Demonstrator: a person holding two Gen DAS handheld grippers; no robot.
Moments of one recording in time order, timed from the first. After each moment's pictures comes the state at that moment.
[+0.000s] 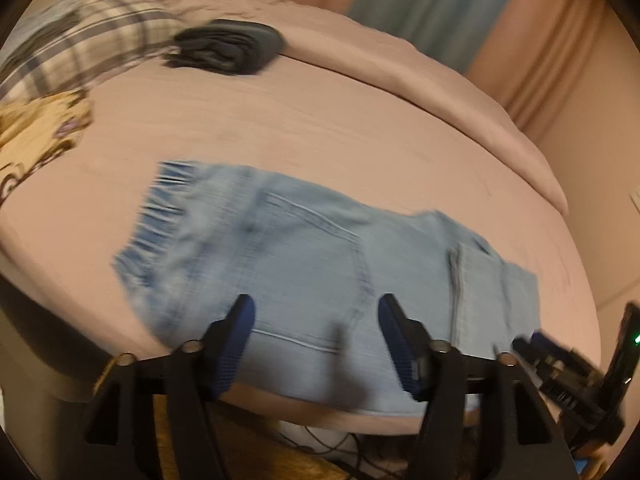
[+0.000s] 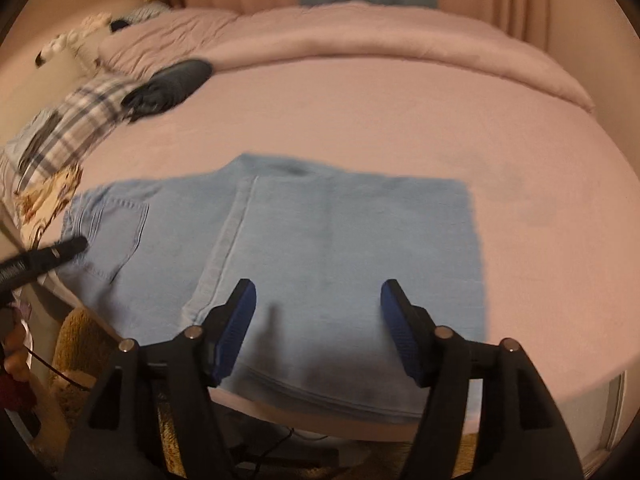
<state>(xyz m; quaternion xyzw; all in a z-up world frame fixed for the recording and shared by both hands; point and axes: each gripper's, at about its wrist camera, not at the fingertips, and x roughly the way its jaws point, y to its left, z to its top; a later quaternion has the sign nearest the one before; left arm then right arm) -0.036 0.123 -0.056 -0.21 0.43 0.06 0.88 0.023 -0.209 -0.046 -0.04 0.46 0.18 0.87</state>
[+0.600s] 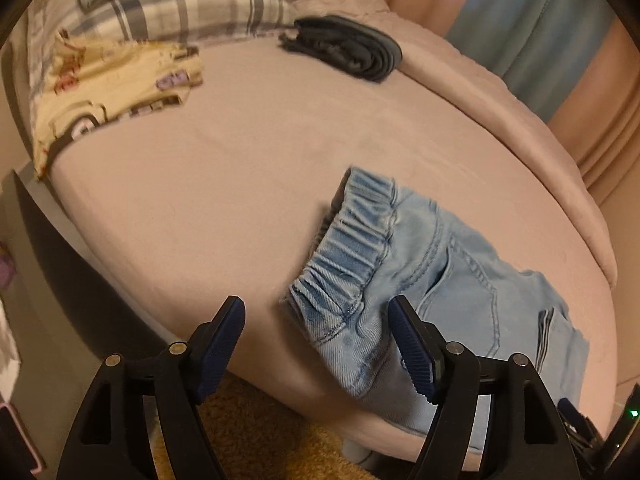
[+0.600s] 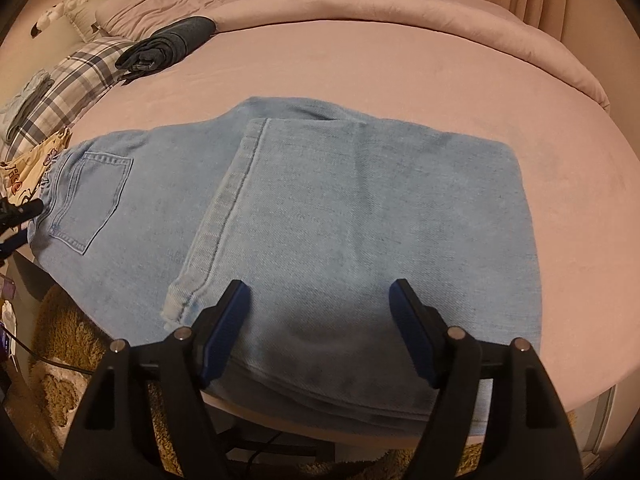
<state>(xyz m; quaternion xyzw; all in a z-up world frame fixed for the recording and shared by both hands) -0.045 0.204 -0.091 -0.27 0.43 0.18 0.85 0.025 -0.183 -0.079 -0.07 0.49 0.17 0.85</state>
